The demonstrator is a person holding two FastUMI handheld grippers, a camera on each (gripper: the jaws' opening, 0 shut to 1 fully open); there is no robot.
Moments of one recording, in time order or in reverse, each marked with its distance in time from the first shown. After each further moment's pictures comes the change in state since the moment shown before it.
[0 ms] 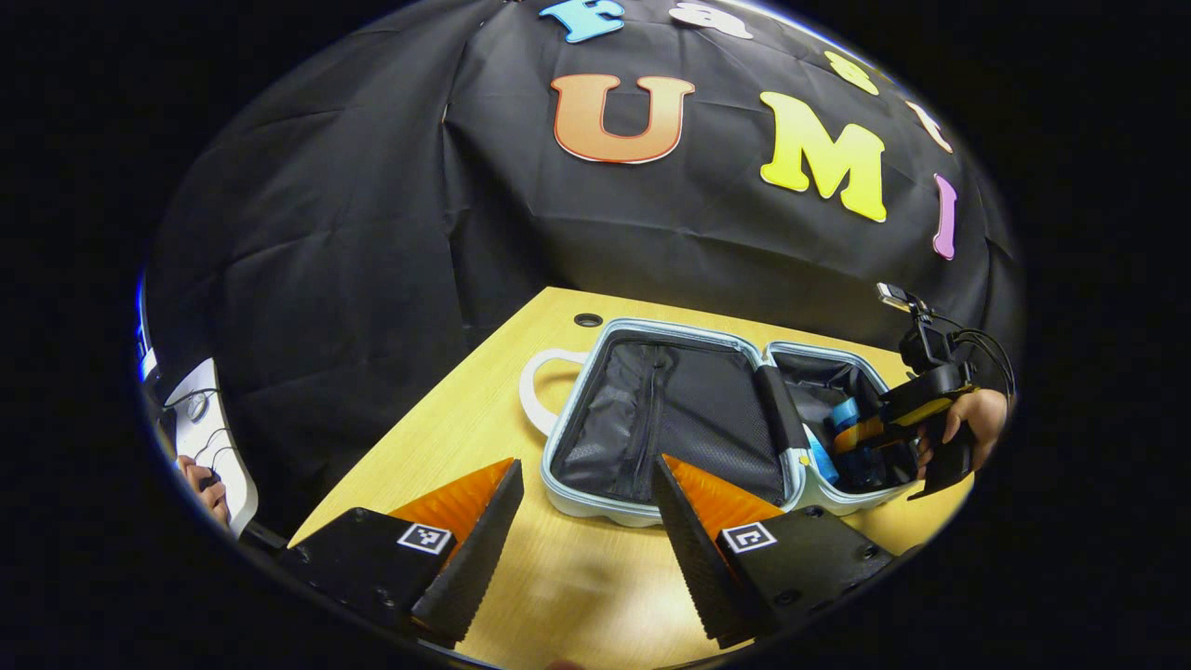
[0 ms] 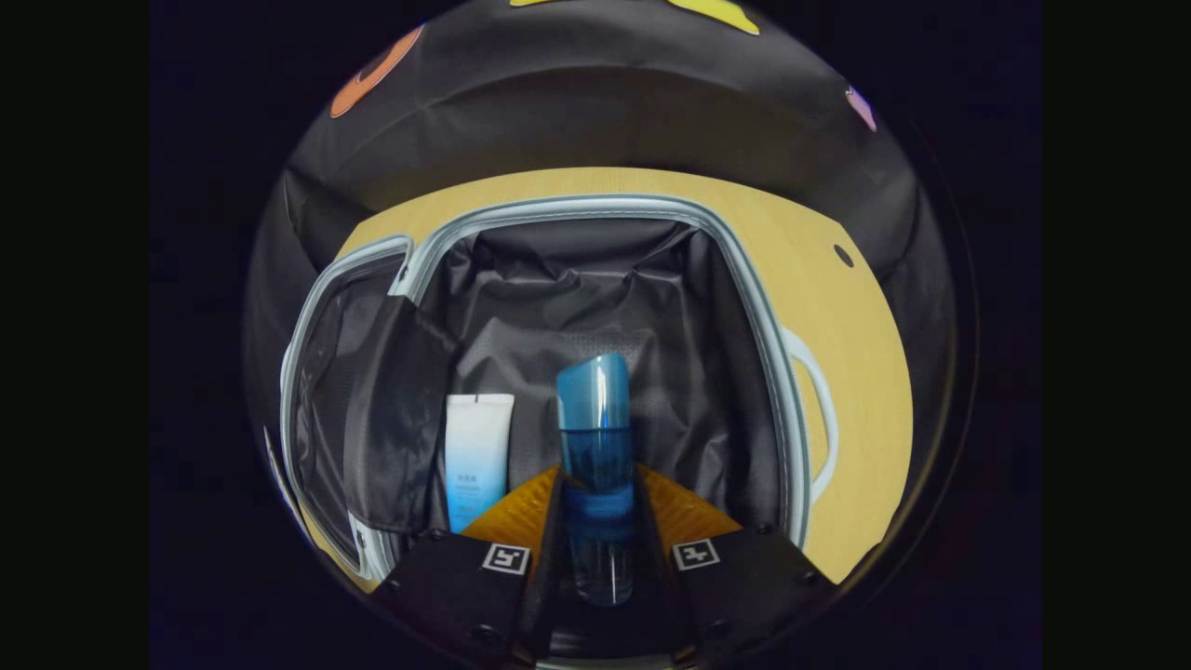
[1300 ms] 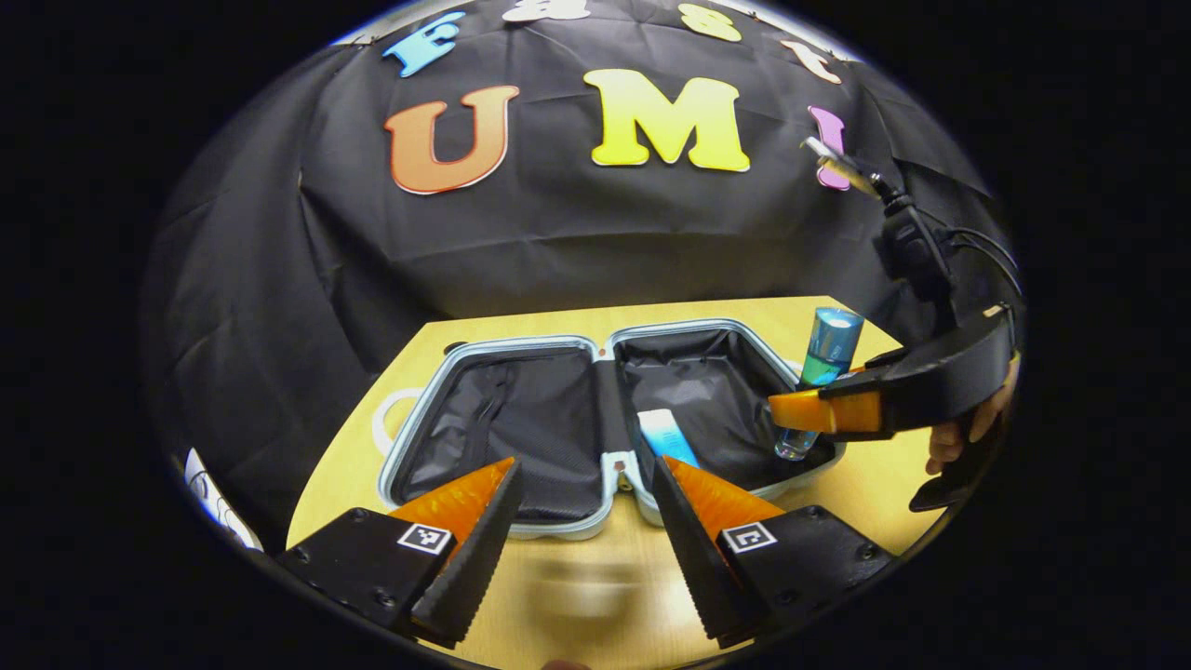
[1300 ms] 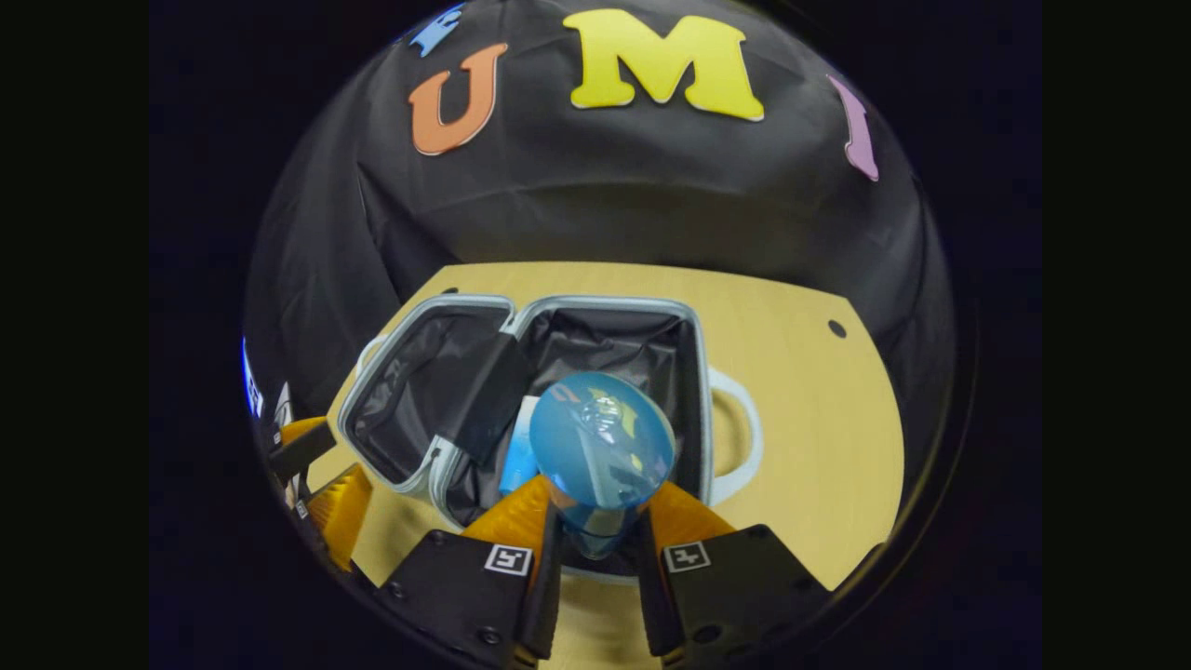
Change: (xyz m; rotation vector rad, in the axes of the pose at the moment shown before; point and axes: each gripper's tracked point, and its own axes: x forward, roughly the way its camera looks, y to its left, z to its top) left arm -0.033 -0.162 -0.006 0.236 0.001 -0.197; right arm -0.103 -0.016 -0.019 -0.145 -0.245 0.164
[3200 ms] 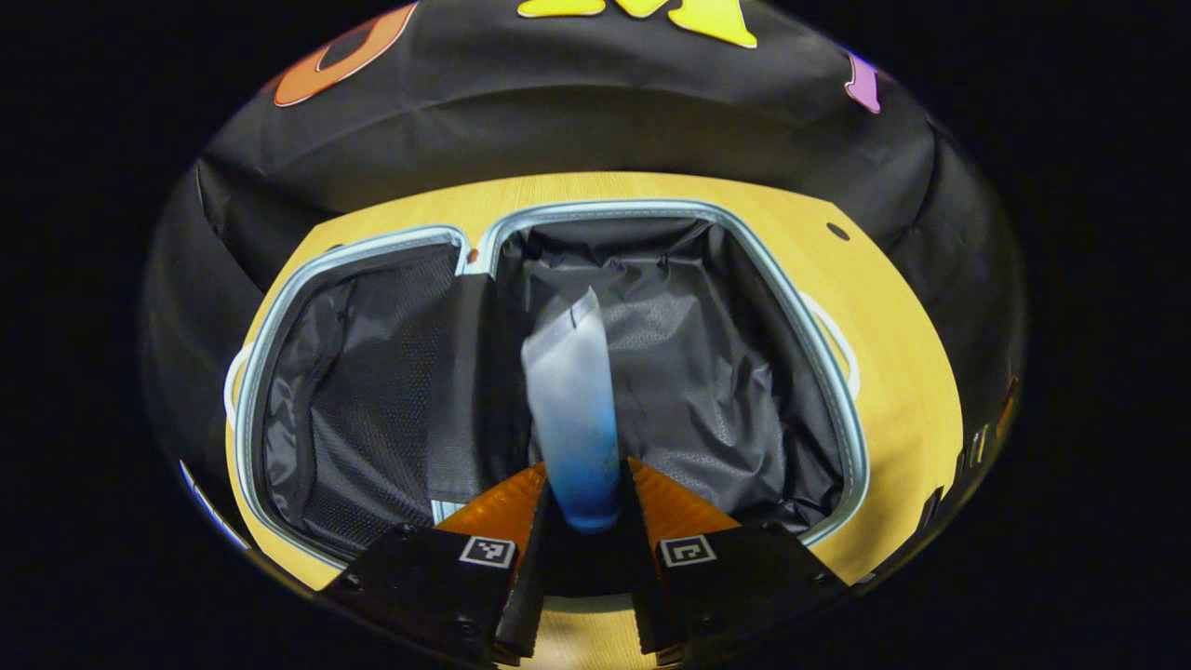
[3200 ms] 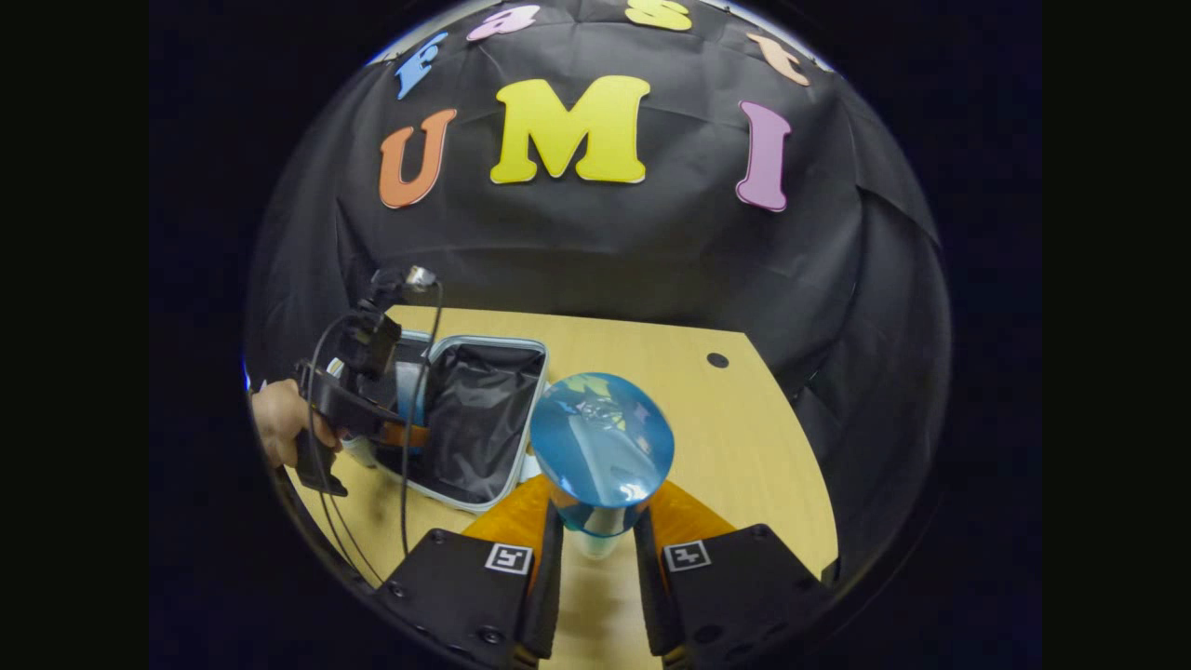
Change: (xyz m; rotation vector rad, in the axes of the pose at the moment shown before) left arm 0.141 -0.103 -0.049 0.005 0.541 -0.134; right arm -0.149 -0.150 -0.004 0.016 -0.241 -0.201
